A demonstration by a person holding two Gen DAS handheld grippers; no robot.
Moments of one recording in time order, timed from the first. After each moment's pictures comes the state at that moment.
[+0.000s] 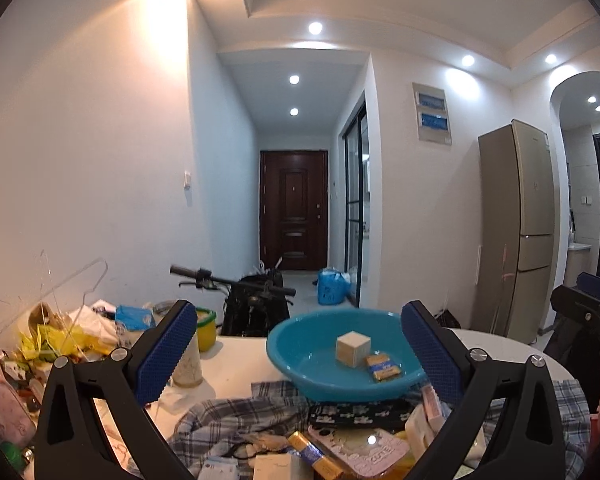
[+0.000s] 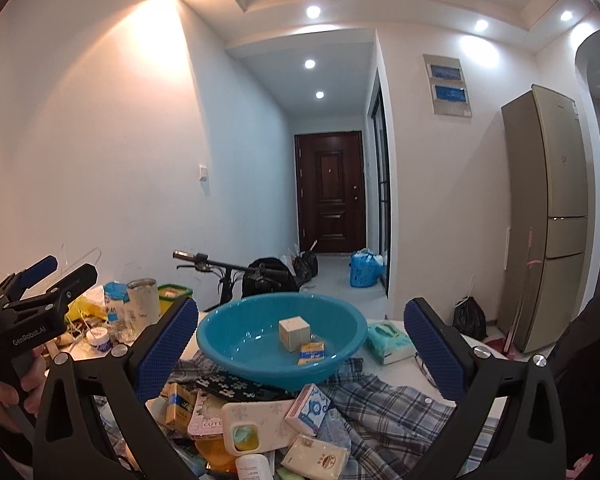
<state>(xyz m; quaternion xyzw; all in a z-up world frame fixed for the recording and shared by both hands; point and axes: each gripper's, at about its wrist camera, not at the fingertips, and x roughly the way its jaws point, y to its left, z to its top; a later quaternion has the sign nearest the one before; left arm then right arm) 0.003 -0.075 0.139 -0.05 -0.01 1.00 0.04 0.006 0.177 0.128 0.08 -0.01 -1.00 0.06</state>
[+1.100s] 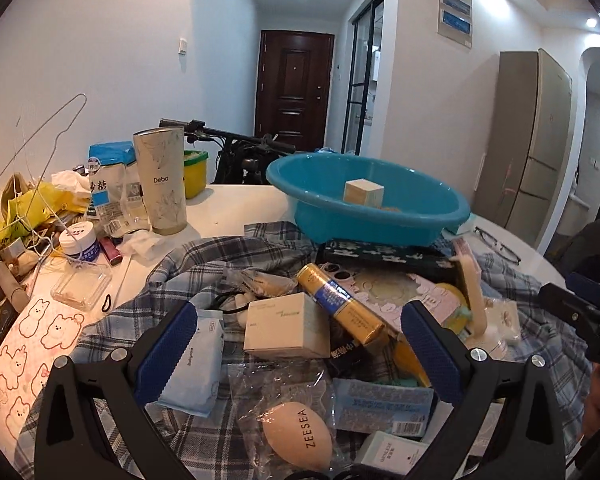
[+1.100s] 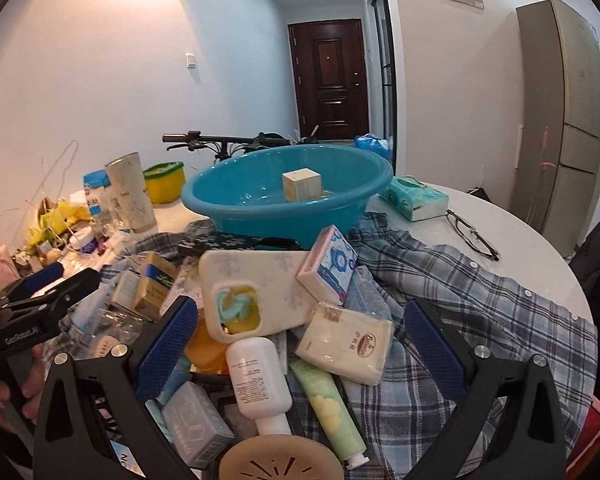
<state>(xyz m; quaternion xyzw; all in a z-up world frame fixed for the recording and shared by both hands) -0.038 -0.091 0.010 -0.27 -0.03 0.96 0.05 -0.037 0.158 0.006 0.28 -0.03 -0.96 0.05</state>
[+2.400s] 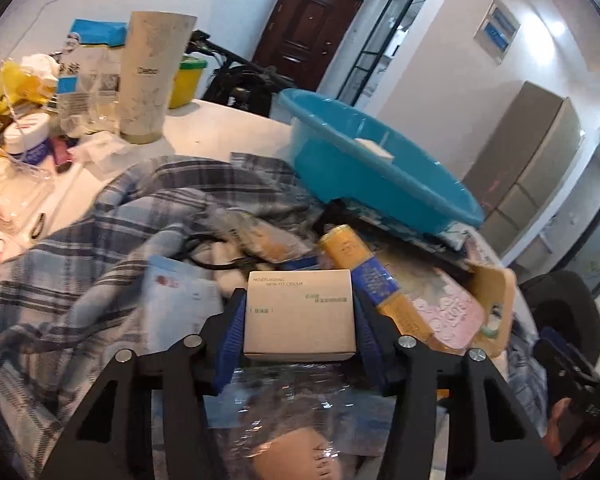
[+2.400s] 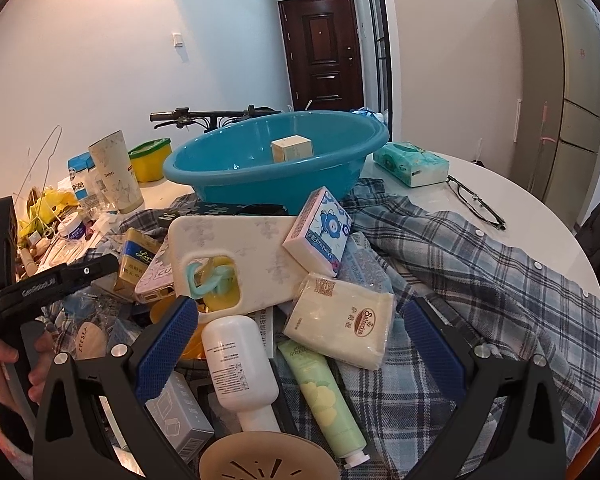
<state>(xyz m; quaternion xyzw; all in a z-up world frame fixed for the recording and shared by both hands) -0.097 -0.129 -0.041 -0.36 -0.17 0.91 0.11 -0.055 0.160 -0.016 0.32 -0.04 -0.94 0.05</state>
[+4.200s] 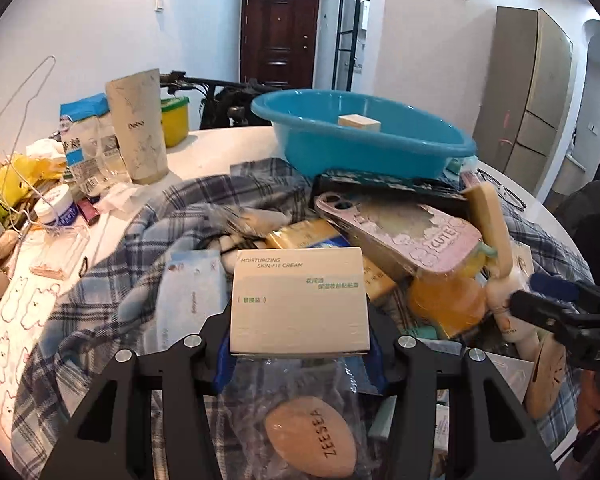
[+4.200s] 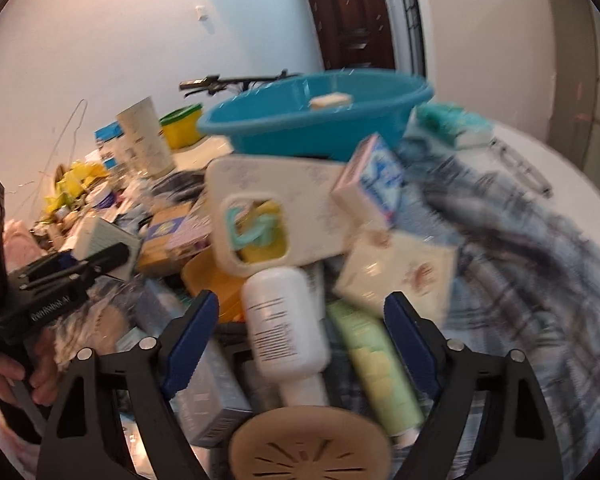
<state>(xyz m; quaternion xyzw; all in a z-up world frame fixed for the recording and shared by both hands) -0.058 -0.087 -0.027 -0.36 -0.01 0.93 0.08 -0.062 0.141 -0.046 0.39 -0.06 -0.91 0.13</state>
